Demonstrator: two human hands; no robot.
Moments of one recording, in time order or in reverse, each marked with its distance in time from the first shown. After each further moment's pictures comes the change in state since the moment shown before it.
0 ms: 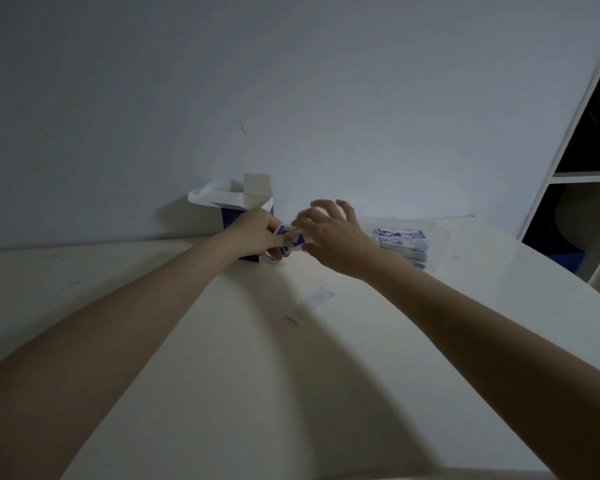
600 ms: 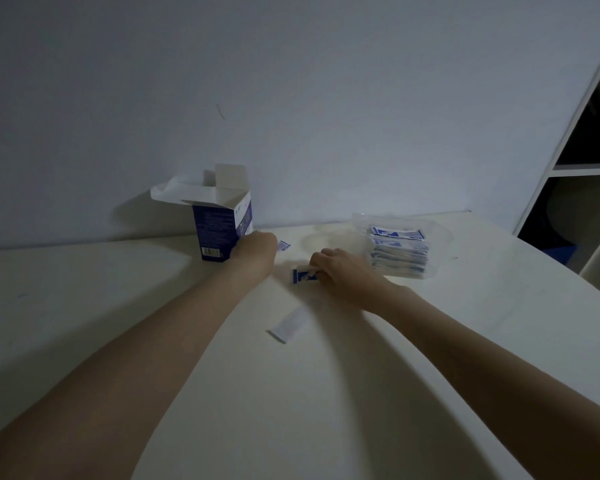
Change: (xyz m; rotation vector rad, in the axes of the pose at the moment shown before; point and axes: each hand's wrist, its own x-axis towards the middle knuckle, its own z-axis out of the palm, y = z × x) left_hand 0.057 -0.030 0.053 0.633 0.047 -0.069; right_hand -0.013 0.034 0.062 0.236 -0.214 0.100
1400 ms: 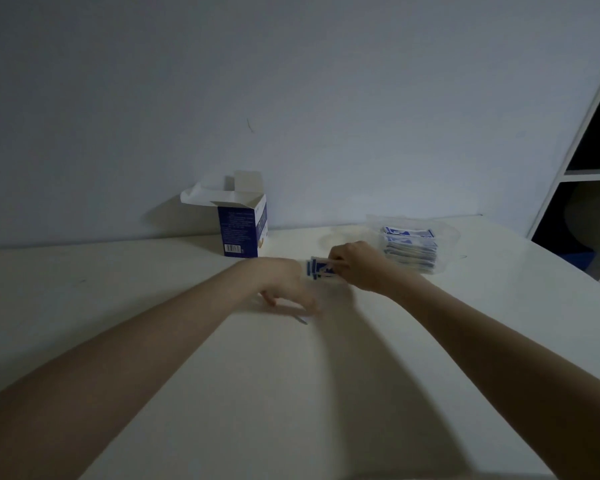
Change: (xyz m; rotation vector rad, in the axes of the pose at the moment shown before) left_hand -0.073 0.013 -0.032 -0.124 -0.493 0.039; right_hand -0.011 -0.022 -0.023 0.078 -0.004 0.139
